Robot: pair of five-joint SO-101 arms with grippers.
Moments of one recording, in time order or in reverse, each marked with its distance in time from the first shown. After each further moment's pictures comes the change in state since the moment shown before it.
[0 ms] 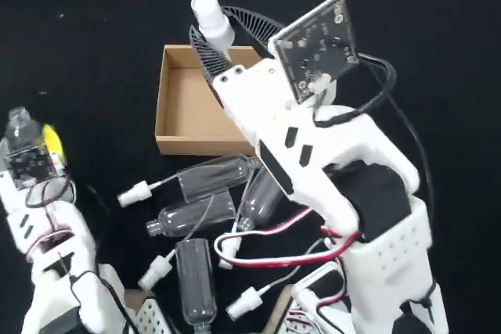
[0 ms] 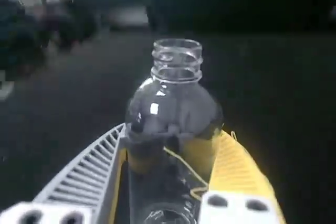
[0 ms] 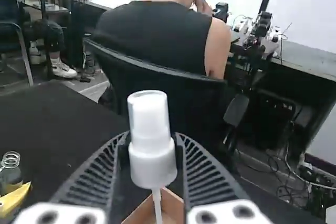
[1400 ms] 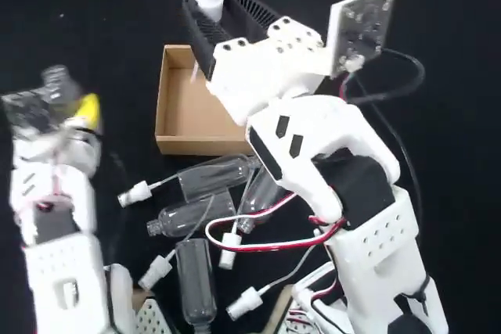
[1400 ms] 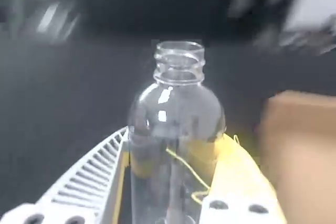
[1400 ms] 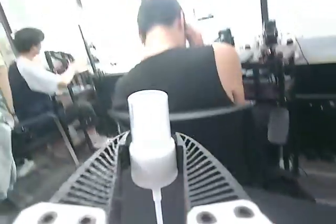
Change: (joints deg) left arm 20.9 -34.6 -22.9 61.8 8.5; right arm 0.0 0.0 5.4 -16.9 -21.7
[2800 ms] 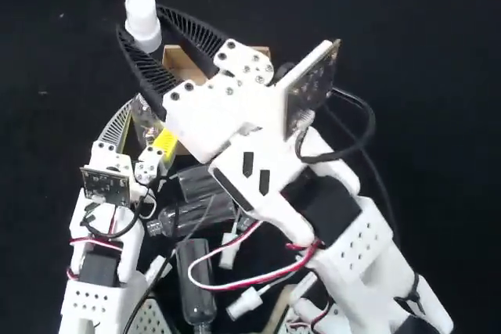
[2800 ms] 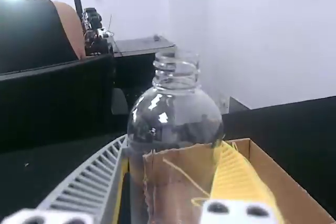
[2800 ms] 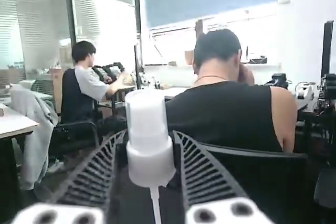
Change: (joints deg) left arm 22.2 -31.1 25.1 -11.7 0.5; right arm -12.3 -3.8 11.9 -16.3 9.6
